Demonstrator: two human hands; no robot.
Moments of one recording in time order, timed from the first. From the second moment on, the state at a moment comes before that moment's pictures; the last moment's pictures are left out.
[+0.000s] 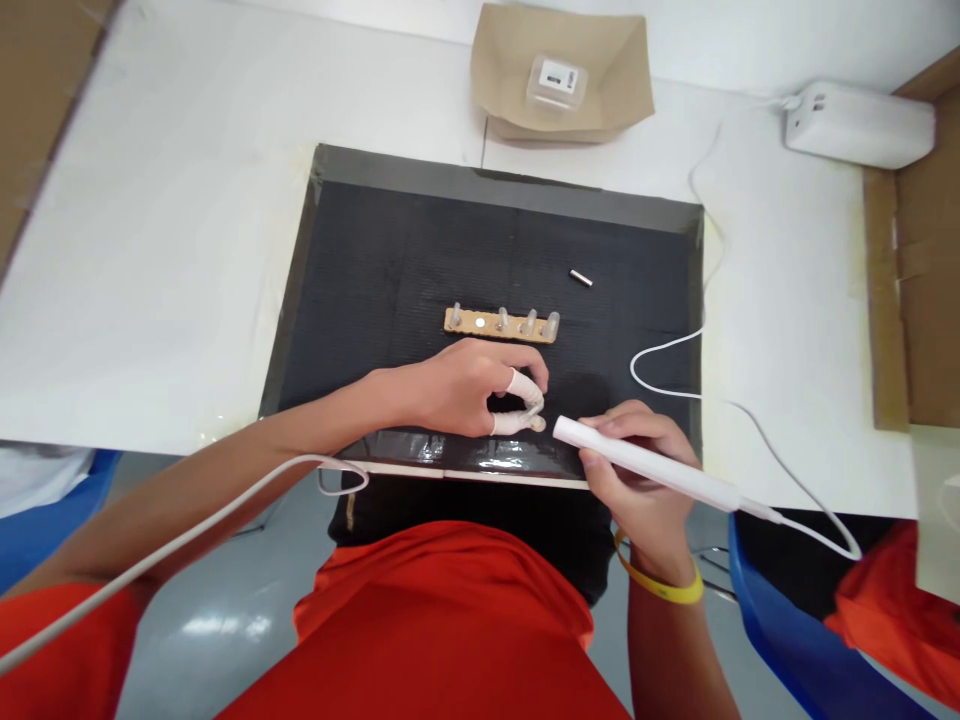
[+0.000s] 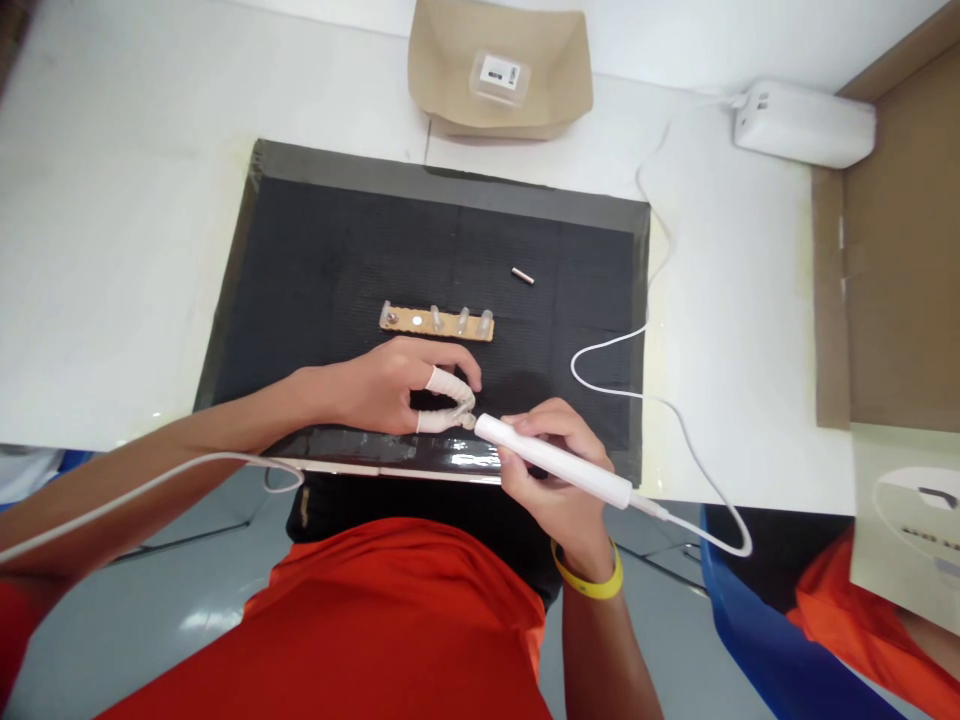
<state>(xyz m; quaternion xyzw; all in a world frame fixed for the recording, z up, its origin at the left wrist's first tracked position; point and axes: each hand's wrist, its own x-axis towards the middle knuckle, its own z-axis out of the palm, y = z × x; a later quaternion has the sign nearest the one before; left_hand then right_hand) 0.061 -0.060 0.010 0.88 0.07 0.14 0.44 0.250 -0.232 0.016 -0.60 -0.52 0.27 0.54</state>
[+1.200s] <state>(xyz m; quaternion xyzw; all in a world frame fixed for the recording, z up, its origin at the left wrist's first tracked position) 0.072 -0.064 0.004 0.95 0.05 0.17 0.25 0.262 -0.241 0.012 -0.62 -0.52 0.23 0.54</state>
